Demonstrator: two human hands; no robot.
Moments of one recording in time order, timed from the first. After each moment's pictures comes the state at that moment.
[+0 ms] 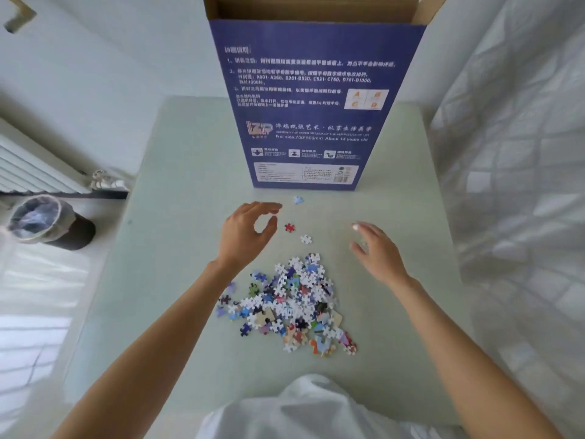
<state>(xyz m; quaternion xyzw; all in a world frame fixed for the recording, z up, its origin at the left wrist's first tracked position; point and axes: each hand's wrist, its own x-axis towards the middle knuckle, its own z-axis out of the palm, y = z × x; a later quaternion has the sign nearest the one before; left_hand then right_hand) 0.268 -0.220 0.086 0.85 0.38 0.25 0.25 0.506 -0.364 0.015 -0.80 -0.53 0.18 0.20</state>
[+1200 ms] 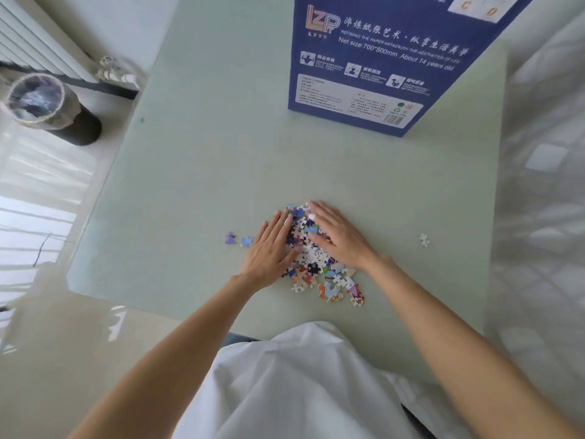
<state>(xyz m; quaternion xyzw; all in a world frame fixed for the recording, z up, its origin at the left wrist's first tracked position) 0.209 -0.338 -0.047 0.84 0.45 -0.01 0.31 0.410 -0.361 -0.033 -0.60 -0.73 0.32 0.05</state>
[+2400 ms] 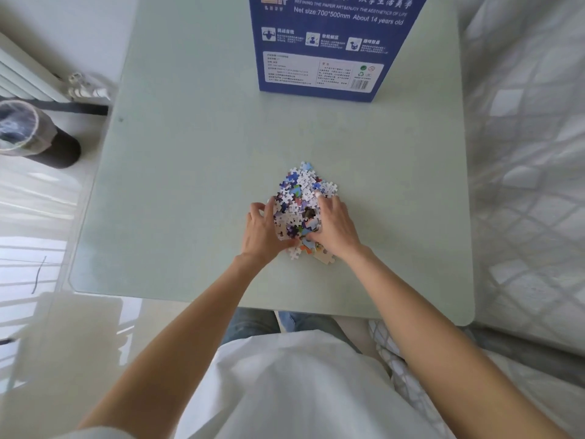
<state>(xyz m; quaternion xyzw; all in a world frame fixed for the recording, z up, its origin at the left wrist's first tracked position) 0.214 -0.355 -0.017 0.78 0.53 -0.03 0.34 0.370 -0.412 -0.014 -0.79 -0.55 0.25 0.07</state>
